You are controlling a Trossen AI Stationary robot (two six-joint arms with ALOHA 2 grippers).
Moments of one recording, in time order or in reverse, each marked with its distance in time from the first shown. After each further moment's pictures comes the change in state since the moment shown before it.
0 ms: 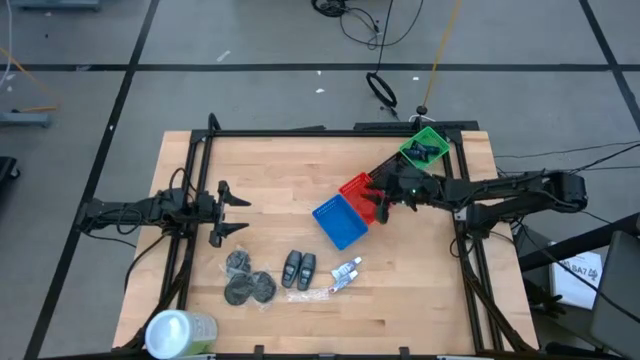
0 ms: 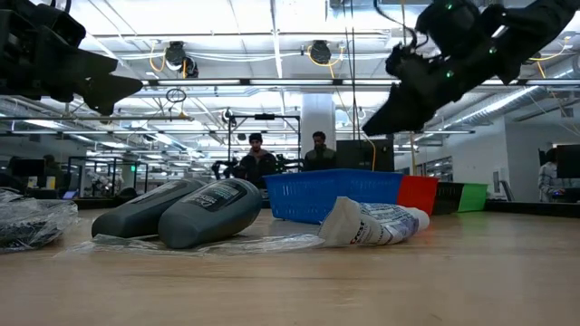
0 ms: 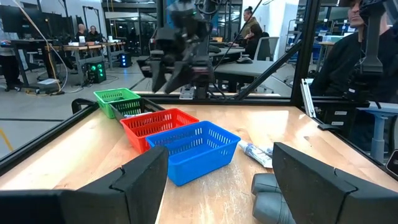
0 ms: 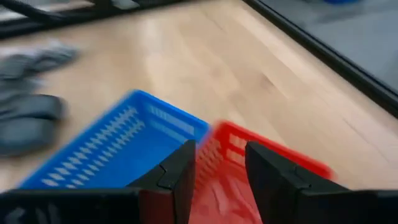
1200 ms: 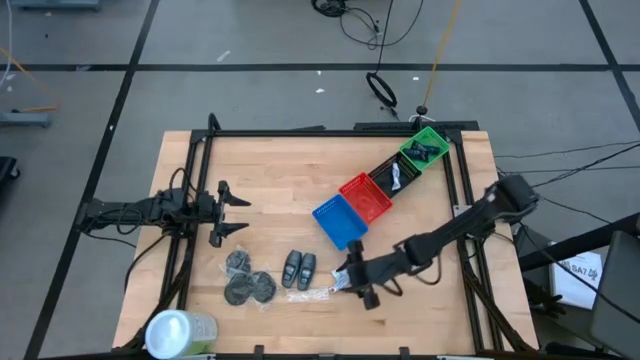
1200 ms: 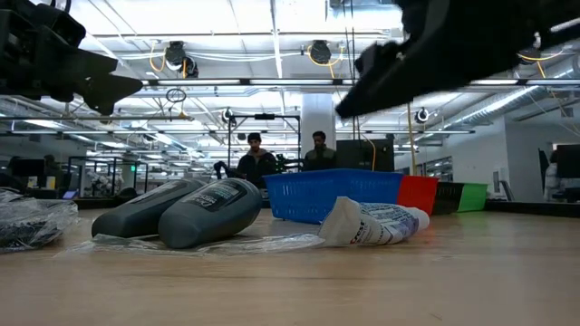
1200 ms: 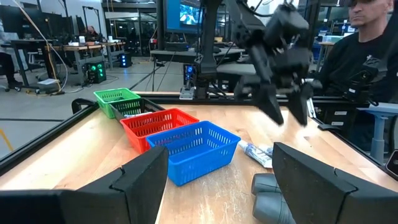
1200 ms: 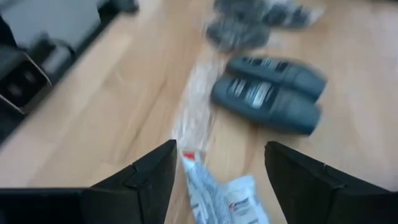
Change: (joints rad) left arm 0.000 0.000 0.000 0.000 0.000 0.000; right arm 0.651 0.518 0.385 -0.028 0.108 -0.057
